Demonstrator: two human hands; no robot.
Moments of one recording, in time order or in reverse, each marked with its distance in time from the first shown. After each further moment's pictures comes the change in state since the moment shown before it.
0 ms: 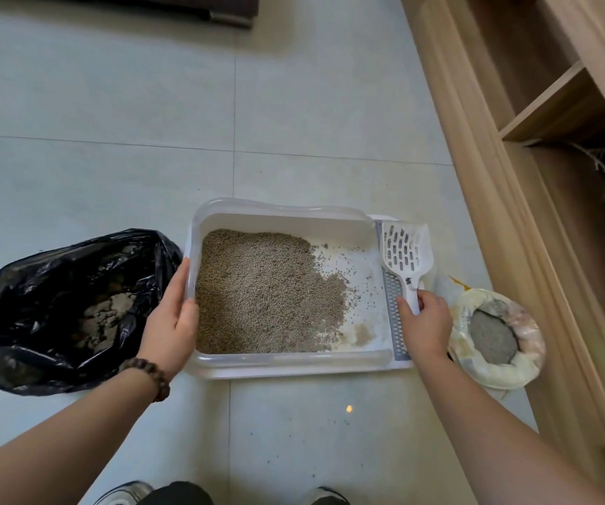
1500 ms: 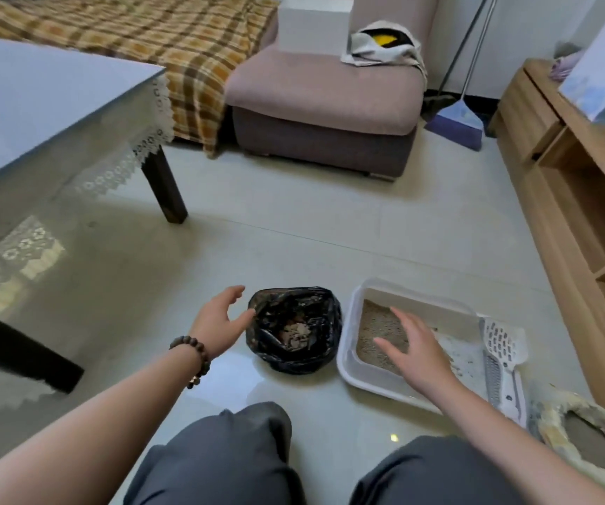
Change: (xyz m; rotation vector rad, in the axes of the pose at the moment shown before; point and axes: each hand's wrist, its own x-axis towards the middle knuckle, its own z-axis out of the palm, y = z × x) left_hand -0.145 0.052 -0.276 0.313 0.198 0.020; right_hand -0.225 -0.227 -0.095 0.005 -0.498 -0.651
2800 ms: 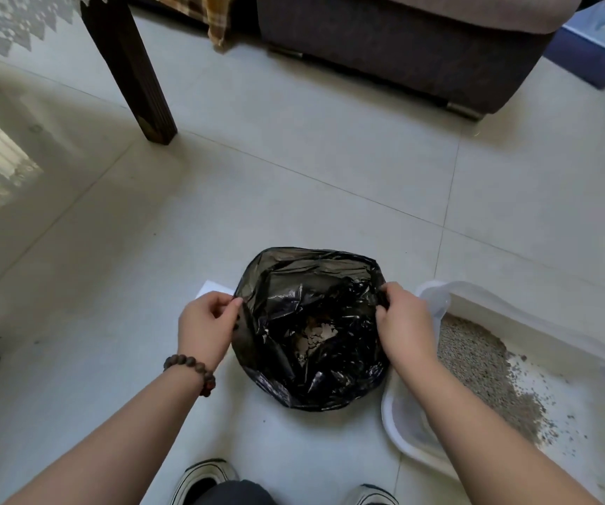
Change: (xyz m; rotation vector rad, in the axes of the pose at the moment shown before) left_hand 0.137 -0.134 0.112 -0.298 0.339 -0.385; right_hand 0.216 0.002 0.170 -0.223 0.041 0.061
